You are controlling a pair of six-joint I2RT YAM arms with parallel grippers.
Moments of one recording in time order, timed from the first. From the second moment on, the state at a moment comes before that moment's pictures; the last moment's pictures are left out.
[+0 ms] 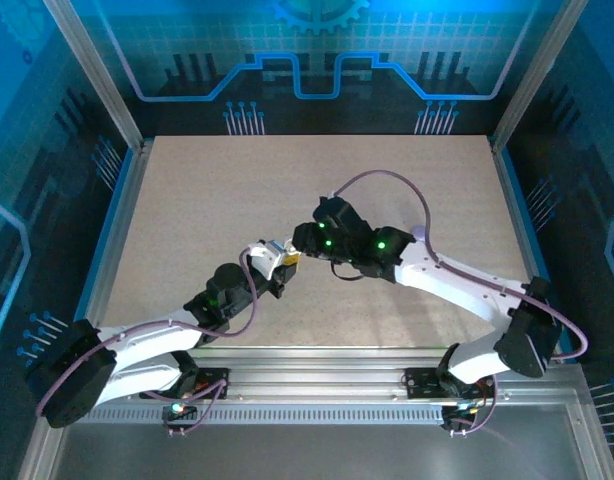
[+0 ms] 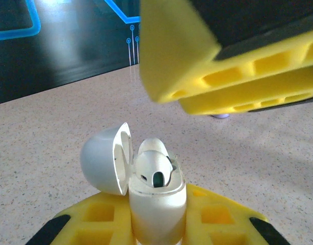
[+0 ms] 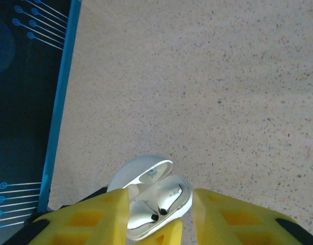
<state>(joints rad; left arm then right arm) -0.74 1.09 0.29 0.68 -0.05 -0.03 0.90 1.42 1.20 -0.46 0.11 0.95</state>
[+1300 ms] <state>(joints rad) -0.74 0.95 0.49 0.49 0.42 -0.04 0.61 0.71 0.70 -0.25 -0.43 -0.19</state>
